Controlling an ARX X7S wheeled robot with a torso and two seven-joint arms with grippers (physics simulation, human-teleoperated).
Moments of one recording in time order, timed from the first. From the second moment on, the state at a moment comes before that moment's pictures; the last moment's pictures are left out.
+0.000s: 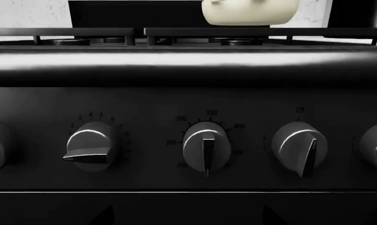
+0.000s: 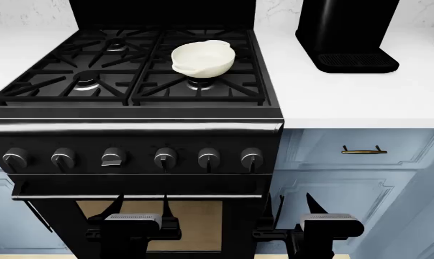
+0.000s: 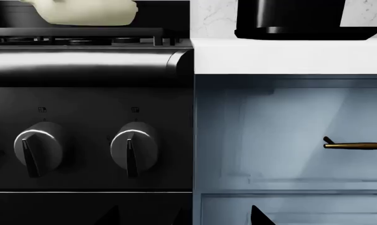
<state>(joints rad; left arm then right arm) 0.00 0.00 0.00 0.00 0.00 0.00 0.00 0.00 0.00 0.00 0.00 0.00 0.00 0.00</state>
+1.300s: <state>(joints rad) -0.01 -0.10 0.12 -0.01 -0.09 0.00 -0.12 0.01 0.10 -0.12 0.02 0.10 -0.01 0.12</state>
